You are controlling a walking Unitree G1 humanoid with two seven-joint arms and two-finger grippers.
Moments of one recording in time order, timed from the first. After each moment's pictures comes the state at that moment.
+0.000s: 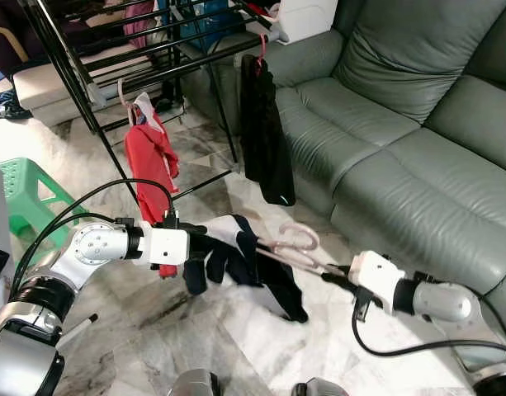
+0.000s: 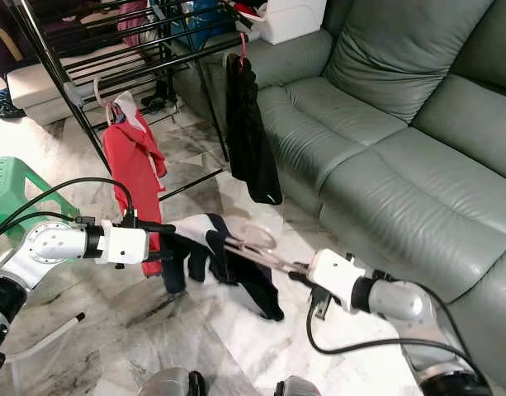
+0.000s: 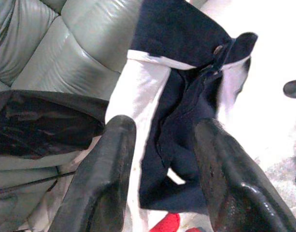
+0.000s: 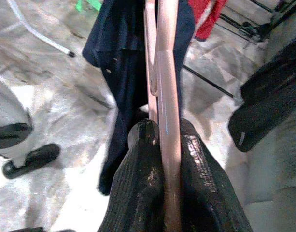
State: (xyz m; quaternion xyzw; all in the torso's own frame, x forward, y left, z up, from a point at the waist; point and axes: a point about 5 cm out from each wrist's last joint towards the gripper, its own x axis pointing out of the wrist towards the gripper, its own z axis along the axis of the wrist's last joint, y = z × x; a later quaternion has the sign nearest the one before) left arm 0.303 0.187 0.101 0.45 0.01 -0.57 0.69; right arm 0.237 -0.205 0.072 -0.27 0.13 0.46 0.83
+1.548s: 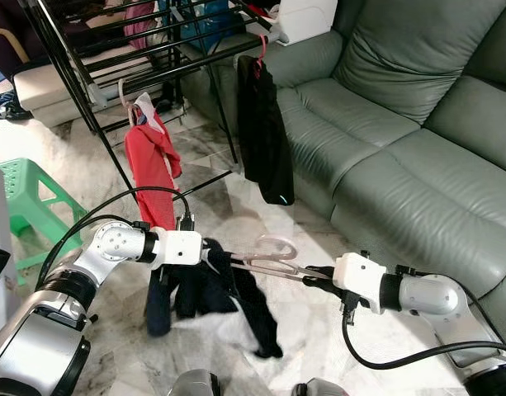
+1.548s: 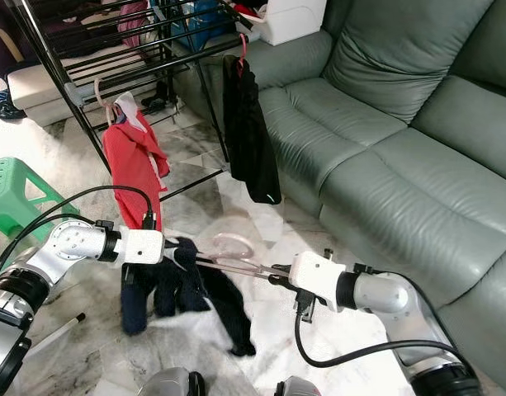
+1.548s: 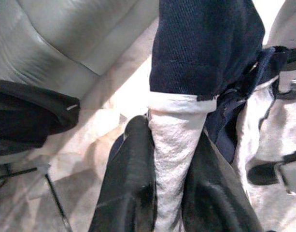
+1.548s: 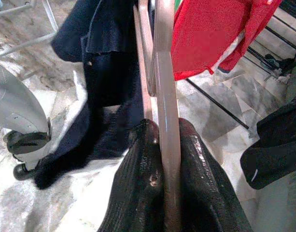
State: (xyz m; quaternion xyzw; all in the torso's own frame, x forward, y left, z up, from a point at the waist) left arm 0.308 0.173 0.083 0.41 0.09 -0.61 0.67; right arm 0.239 -0.179 0.087 -0.29 0.10 0.52 0.80
